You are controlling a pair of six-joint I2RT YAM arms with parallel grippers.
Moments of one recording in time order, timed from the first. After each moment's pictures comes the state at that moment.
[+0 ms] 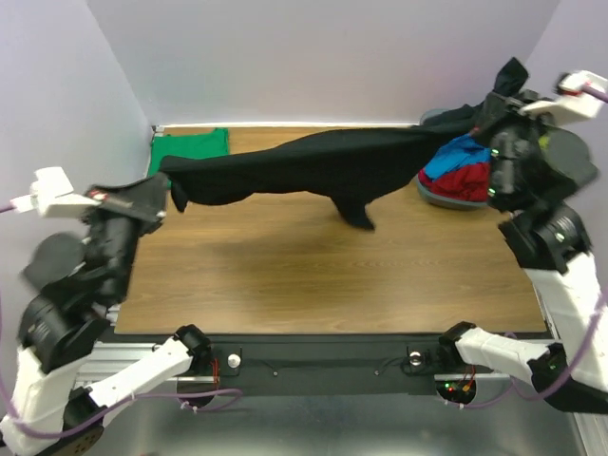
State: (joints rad) left arm -0.71 0.68 1.43 -0.65 -0.70 -0.76; right arm 0.54 1.08 1.66 -0.27 0.80 0.12
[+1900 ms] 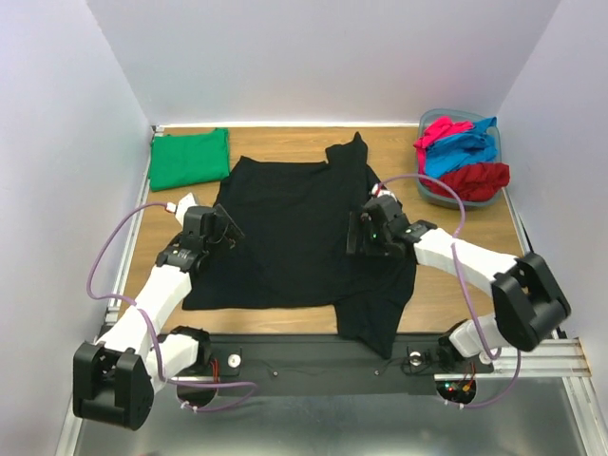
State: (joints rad) left arm -0.23 0.99 0.62 -0.38 -0.20 -0.76; right arm 0.58 1.39 0.89 -0.29 0.14 0.55
